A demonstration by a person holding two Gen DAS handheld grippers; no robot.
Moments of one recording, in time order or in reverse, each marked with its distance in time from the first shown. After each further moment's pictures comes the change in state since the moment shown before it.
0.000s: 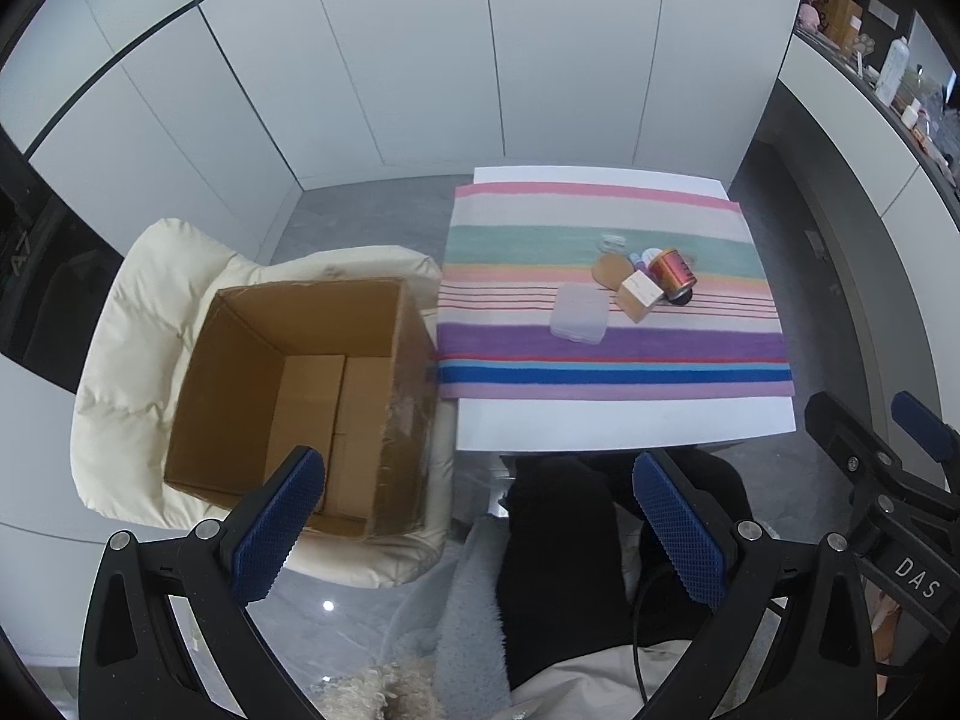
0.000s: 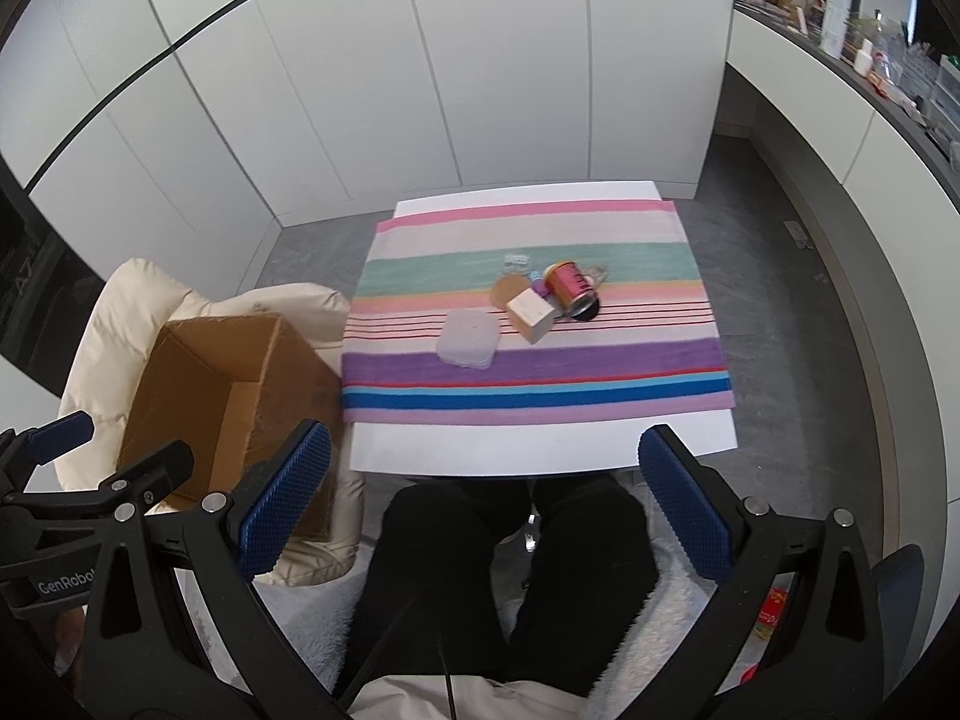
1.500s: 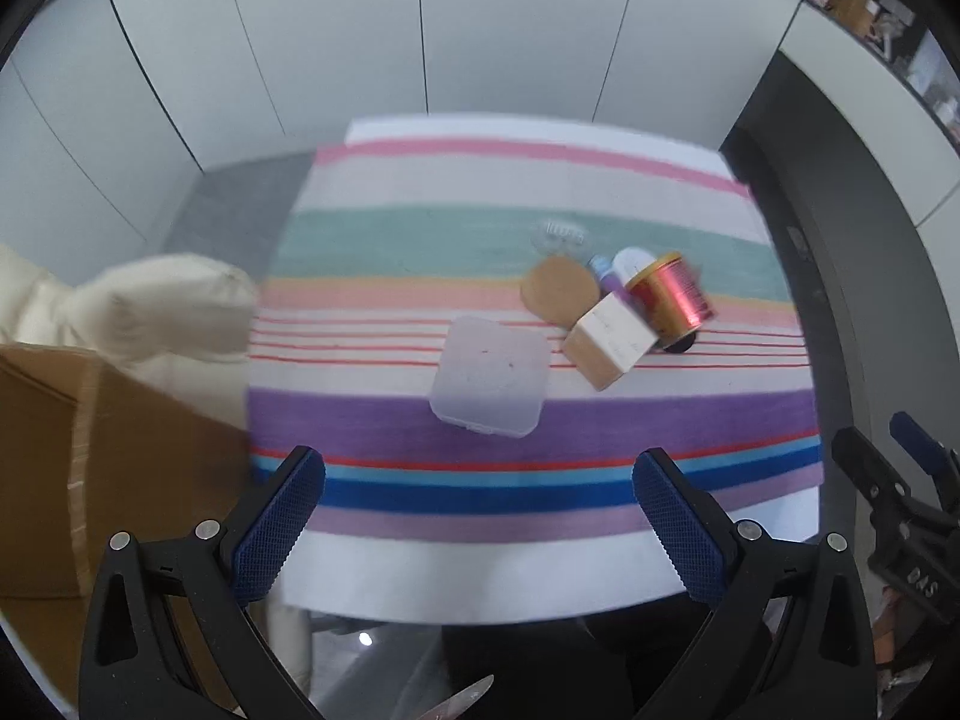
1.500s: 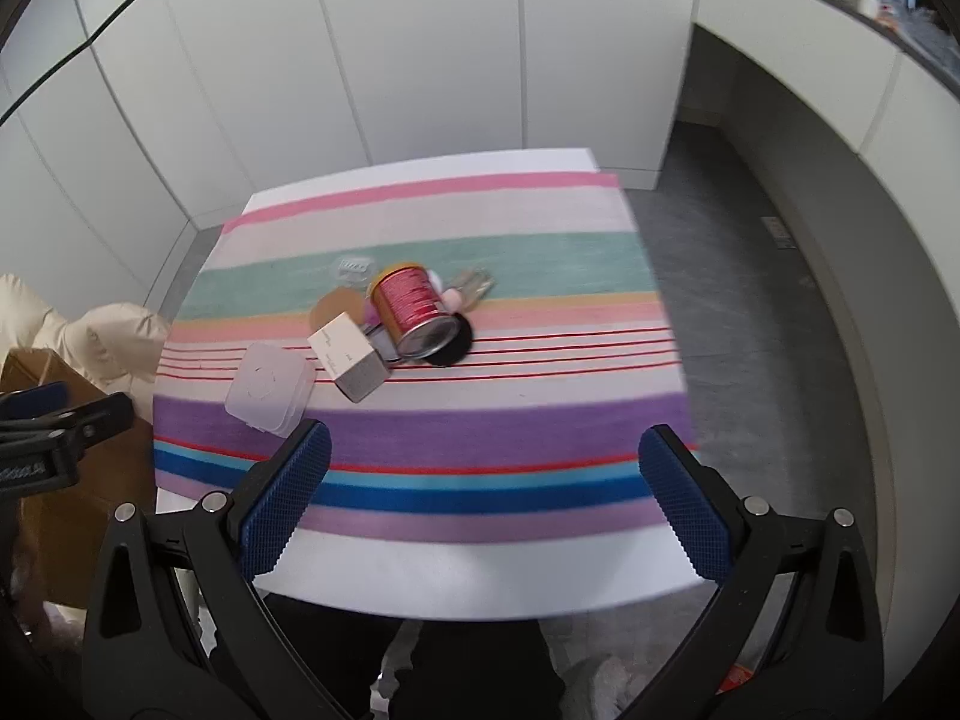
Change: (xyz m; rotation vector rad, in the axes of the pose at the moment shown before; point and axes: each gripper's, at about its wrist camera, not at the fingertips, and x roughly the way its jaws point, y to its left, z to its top) left arm 0.281 -0.087 0.089 -0.012 0.064 -0.149; right arm 0.238 -0.144 0.039 -0.040 0.003 -0.052
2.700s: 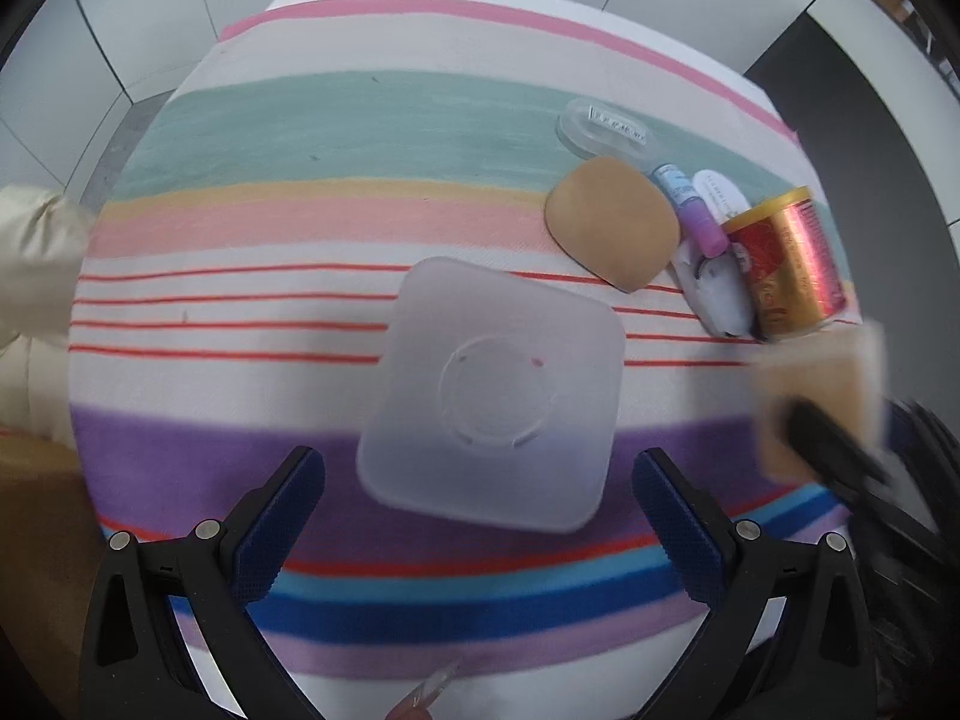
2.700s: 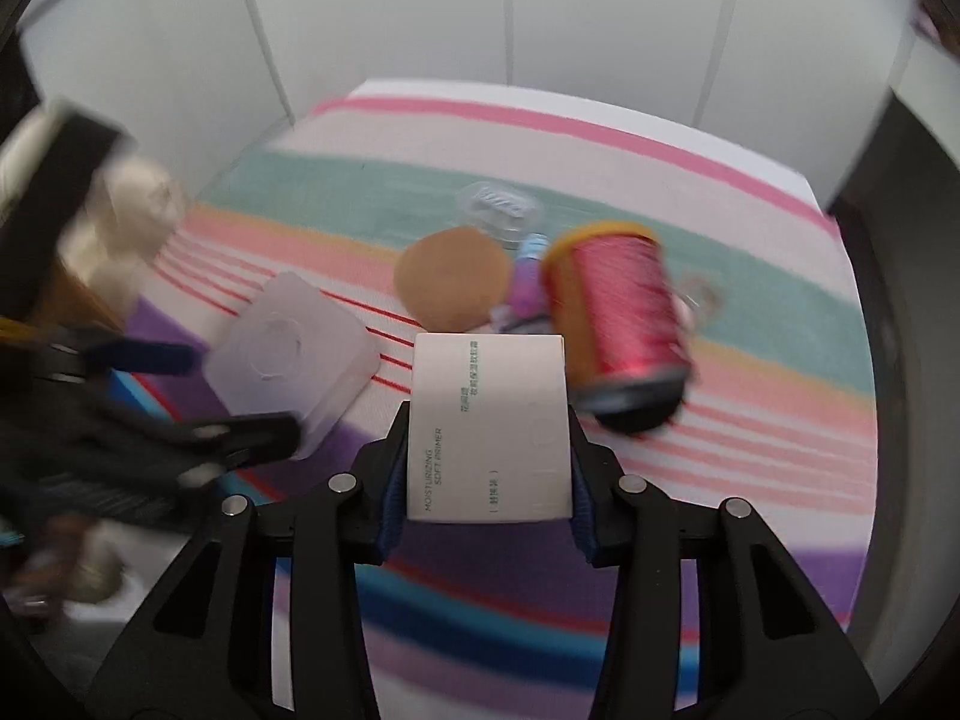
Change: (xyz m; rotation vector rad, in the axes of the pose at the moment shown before) left arm 0.161 -0.001 0.015 -0.013 0.146 -0.133; right arm 0.130 0.058 -0.001 -0.235 0.041 0.175
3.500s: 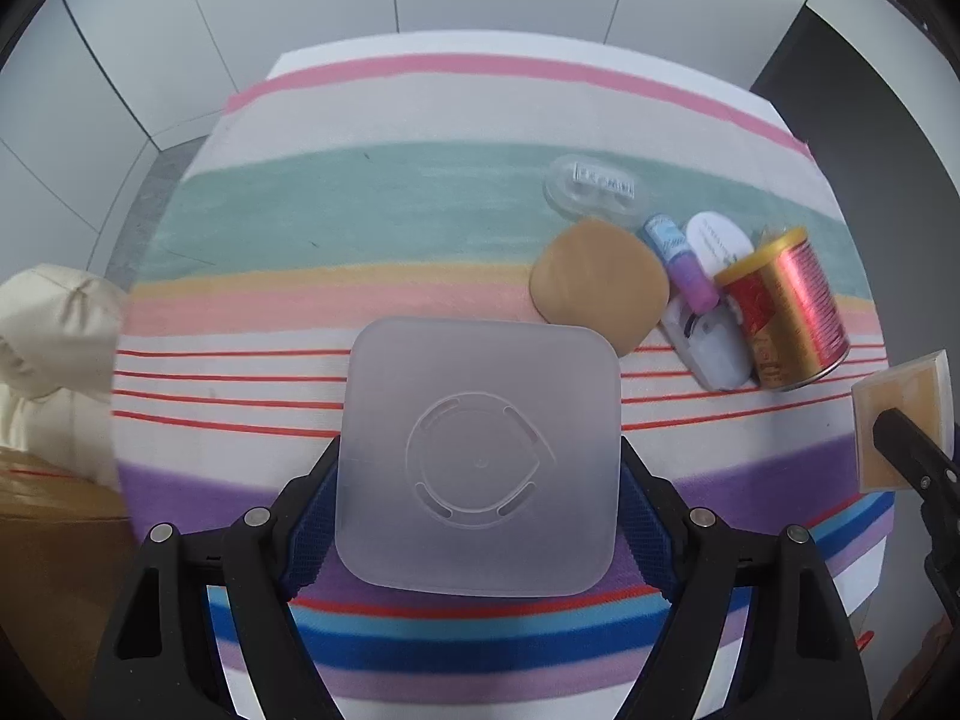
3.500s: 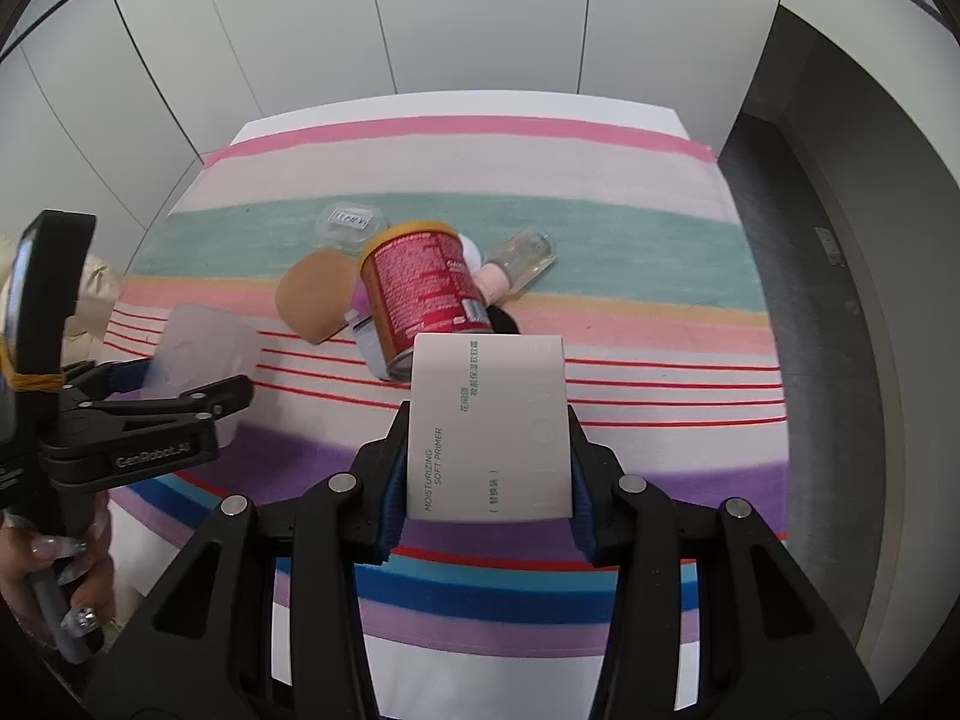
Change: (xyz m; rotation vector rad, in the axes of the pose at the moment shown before) left arm -0.025 -0.025 0.022 0.030 -0.082 0.115; right arm -0.033 -0.045 0.014 0.153 0.063 -0.164
